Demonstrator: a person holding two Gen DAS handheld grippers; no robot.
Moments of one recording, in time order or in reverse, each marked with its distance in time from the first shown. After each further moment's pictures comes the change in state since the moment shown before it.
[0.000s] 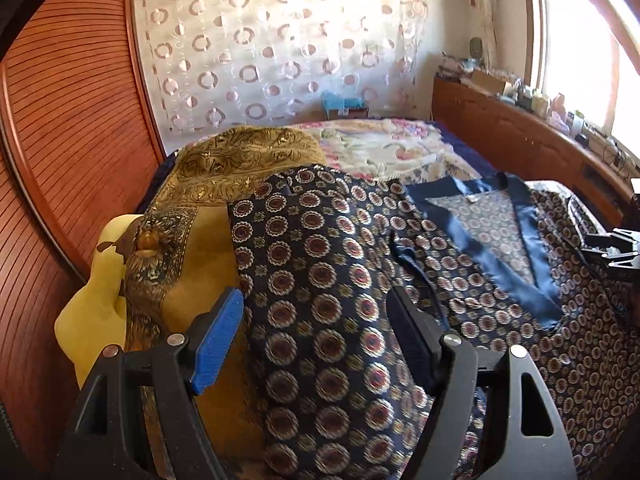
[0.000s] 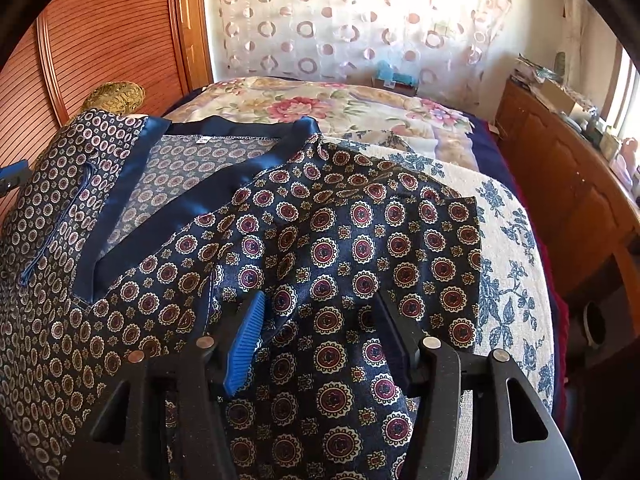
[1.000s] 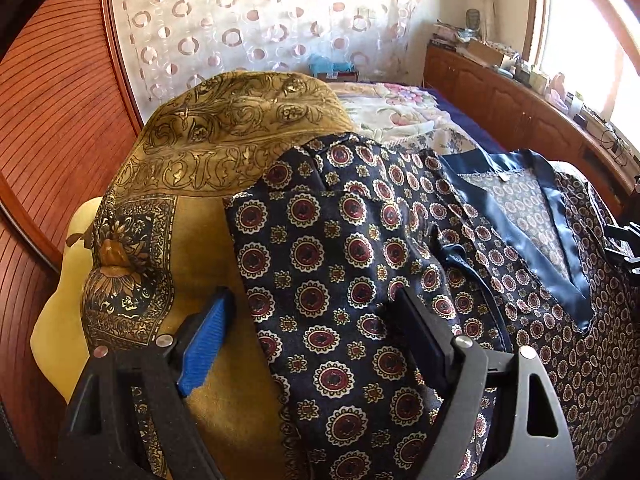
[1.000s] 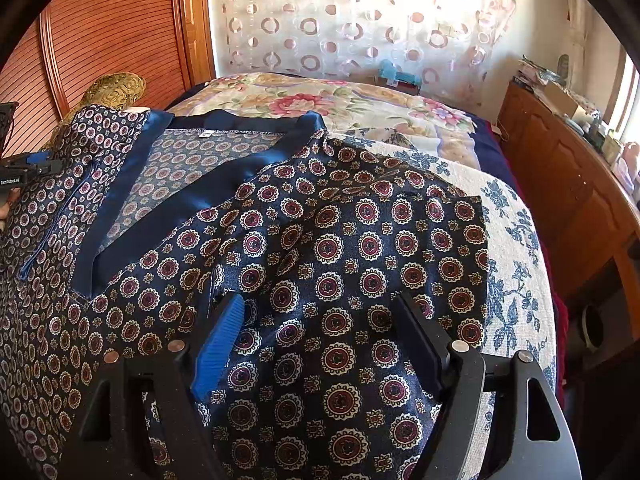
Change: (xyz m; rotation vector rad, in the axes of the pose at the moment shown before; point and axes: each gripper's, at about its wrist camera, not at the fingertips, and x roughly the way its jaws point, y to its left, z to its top) left arm 0.062 0.024 0.013 0.016 0.136 -0.062; right arm -0.002 0.000 -0.002 -0.013 0.008 0.000
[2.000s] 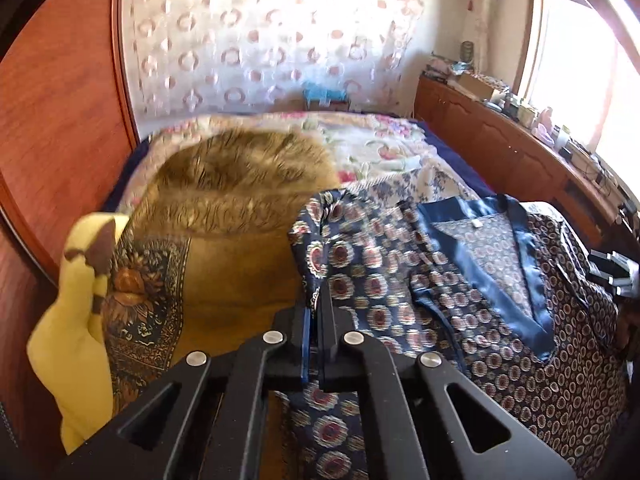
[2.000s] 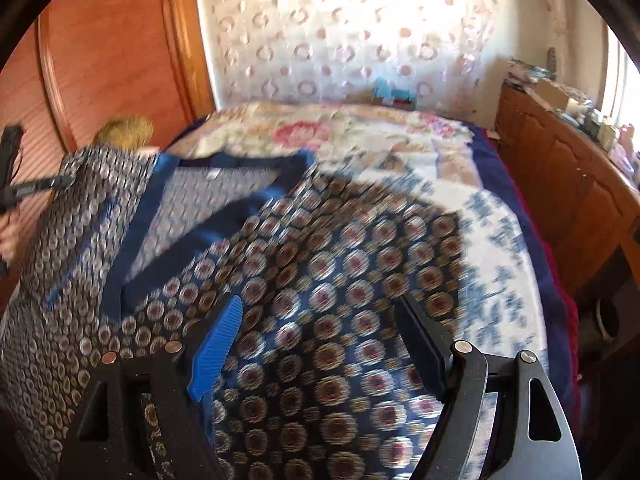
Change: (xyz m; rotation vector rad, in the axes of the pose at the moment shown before) left arm -0.038 0.003 0.012 -0.040 -0.126 -0.068; right arm -0.033 -0.015 -0.003 0.090 -0.111 0.029
